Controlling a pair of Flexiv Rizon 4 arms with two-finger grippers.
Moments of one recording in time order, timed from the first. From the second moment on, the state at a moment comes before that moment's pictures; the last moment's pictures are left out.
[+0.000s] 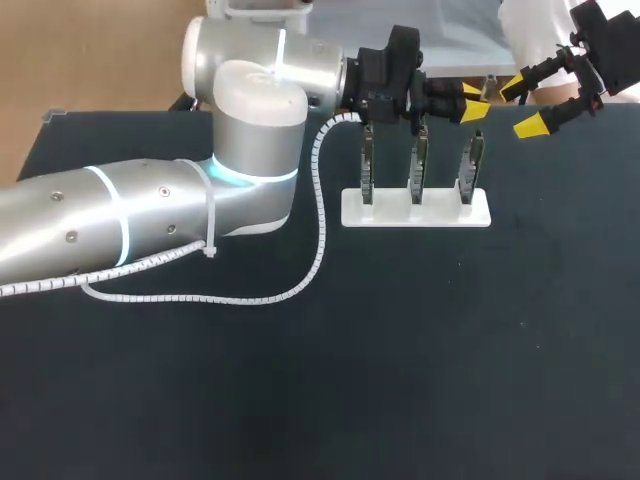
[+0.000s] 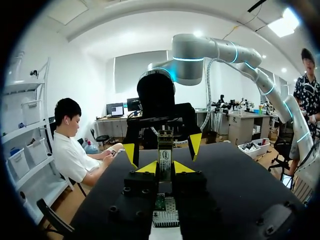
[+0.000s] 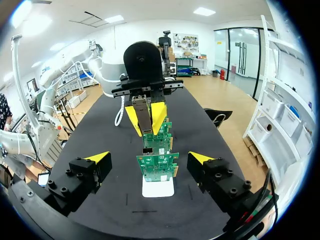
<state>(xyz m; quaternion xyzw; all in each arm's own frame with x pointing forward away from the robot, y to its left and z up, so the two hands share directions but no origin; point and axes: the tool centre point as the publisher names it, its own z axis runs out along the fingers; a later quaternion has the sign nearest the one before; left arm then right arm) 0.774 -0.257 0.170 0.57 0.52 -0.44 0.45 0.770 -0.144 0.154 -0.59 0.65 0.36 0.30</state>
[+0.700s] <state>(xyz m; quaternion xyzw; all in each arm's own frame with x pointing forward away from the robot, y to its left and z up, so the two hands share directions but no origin) 0.770 -0.255 0.162 0.57 0.54 -0.44 0.44 0.770 -0.144 0.154 -0.59 0.65 0.36 0.30</state>
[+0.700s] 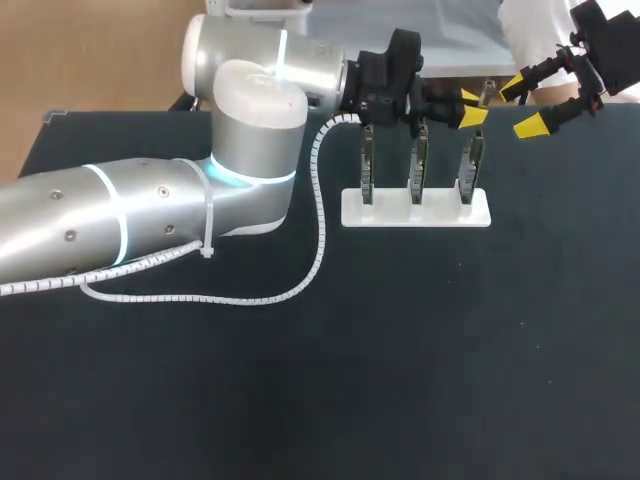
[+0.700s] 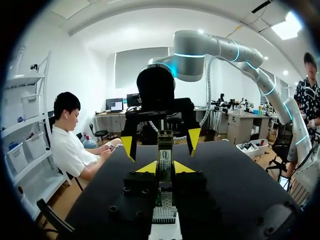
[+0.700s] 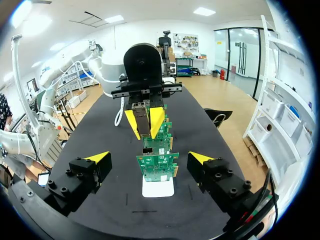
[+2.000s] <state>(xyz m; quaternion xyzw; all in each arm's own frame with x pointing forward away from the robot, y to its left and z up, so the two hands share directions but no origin) 0.771 -0.261 0.160 0.57 0.54 -0.45 0.42 0.770 -0.144 0.154 -0.59 0.65 0.36 0.30</state>
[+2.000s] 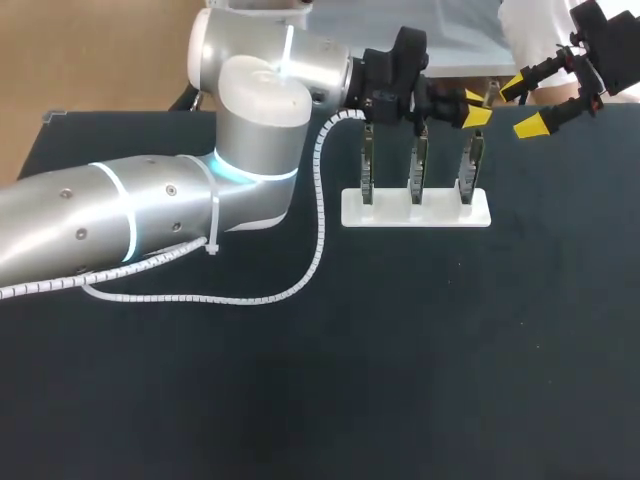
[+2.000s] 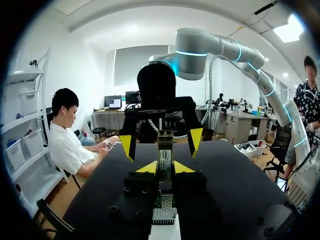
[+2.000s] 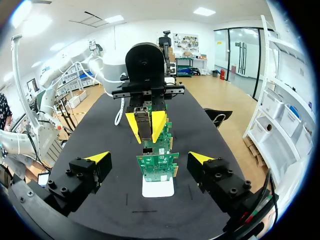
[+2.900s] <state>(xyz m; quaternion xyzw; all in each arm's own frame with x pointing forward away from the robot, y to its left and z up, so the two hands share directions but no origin) 0.771 -0.261 0.160 0.57 0.54 -0.45 0.42 0.772 -0.153 0.194 -0.61 0.63 0.34 0.34</state>
